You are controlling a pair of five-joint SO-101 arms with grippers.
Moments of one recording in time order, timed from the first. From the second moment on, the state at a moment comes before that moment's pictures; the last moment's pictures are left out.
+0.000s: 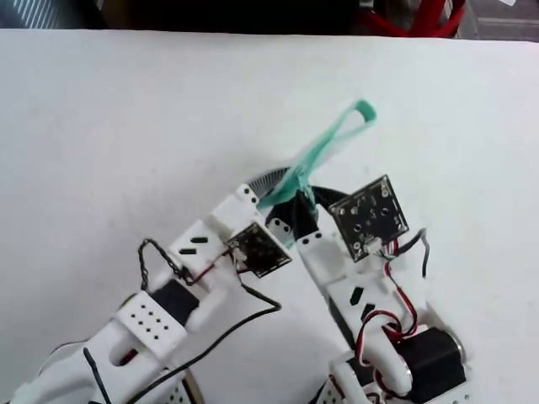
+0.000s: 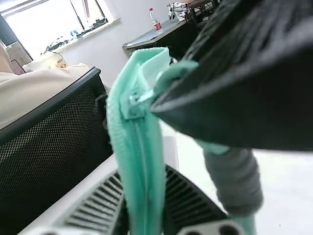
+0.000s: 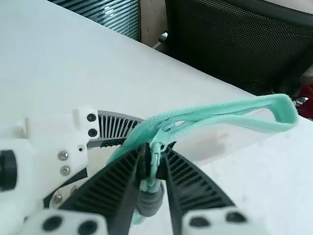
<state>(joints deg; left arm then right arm) 34.1 -51.6 76.8 -8.8 -24.0 -26.4 -75.0 40.5 64.7 11.4</state>
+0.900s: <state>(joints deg) 34.2 -52.4 77.8 -9.0 -23.9 -9.8 -72.3 39.0 55.3 11.5</state>
